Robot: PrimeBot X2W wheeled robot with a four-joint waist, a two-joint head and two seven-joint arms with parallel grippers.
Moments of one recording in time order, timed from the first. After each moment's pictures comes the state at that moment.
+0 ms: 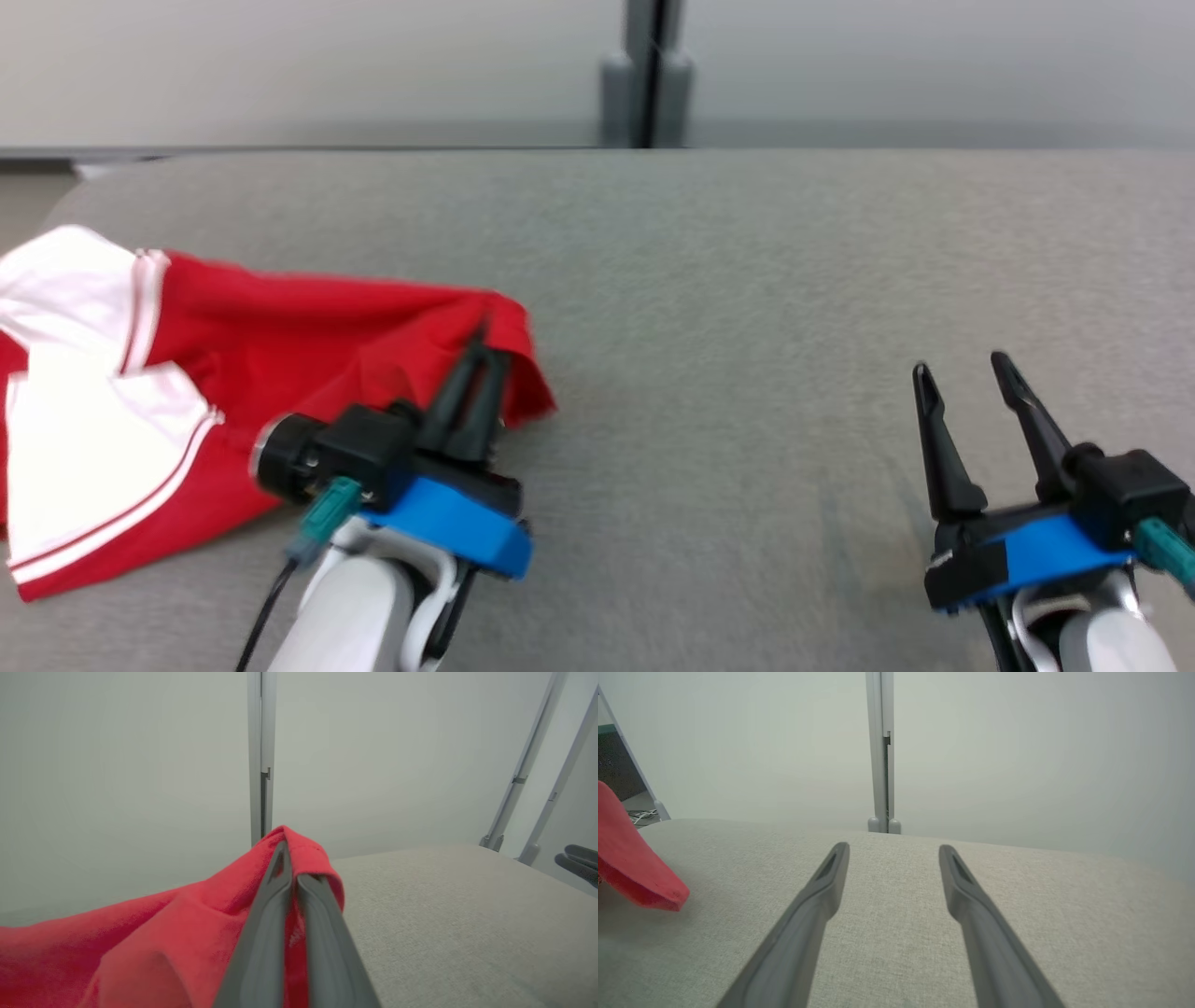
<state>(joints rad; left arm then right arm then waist) -0.25 0.11 -0.33 0.09 -0.24 -0.12 -0.10 -0.09 -0.05 -0.03 -0.03 0.07 0.13 -0.06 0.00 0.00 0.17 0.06</state>
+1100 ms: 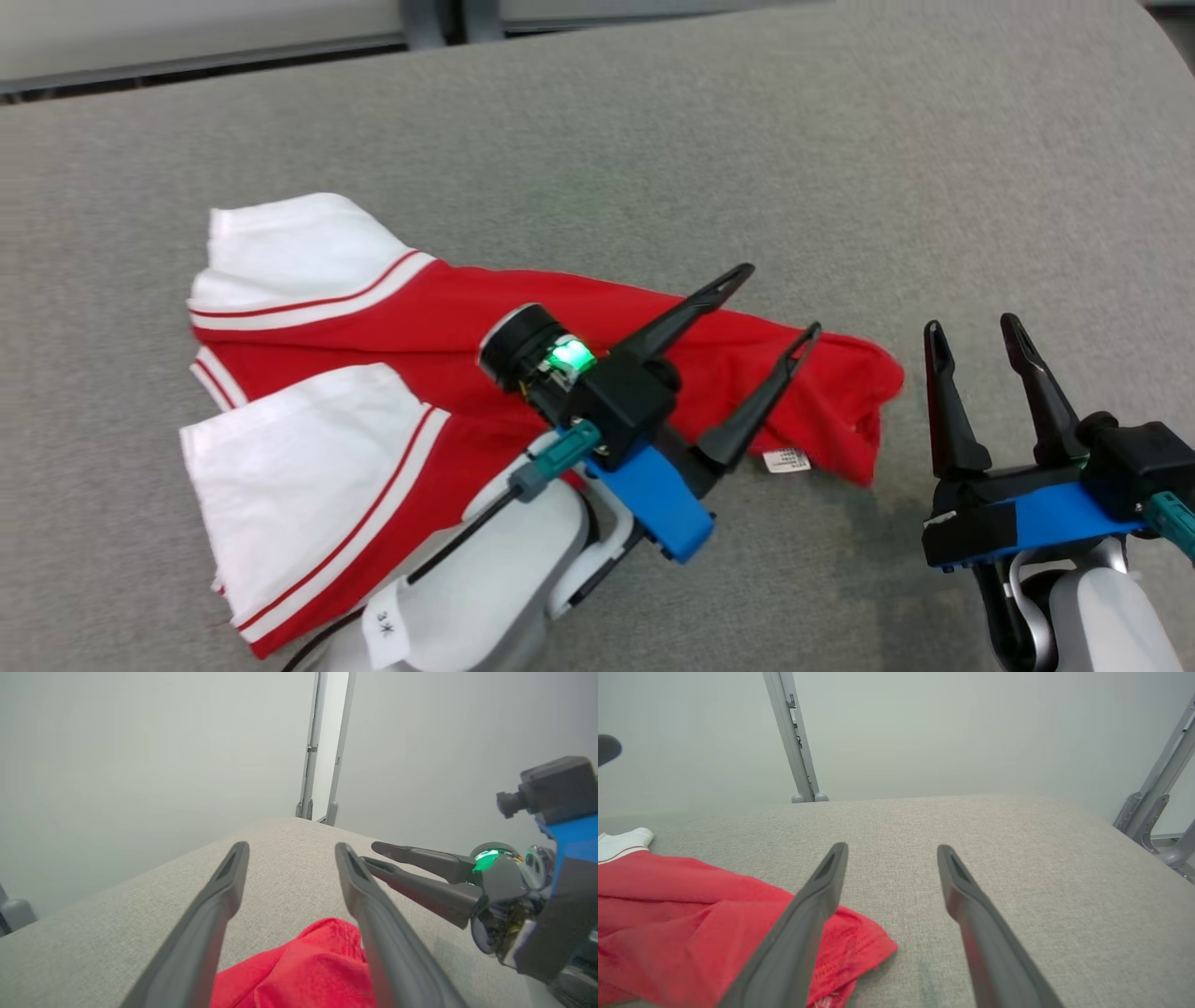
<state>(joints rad) -0.62 0.08 -0.84 0.29 -0.39 -0.12 -0.19 -0.18 -0.05 -0.04 0.09 0.13 0.13 -0.19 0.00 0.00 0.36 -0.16</state>
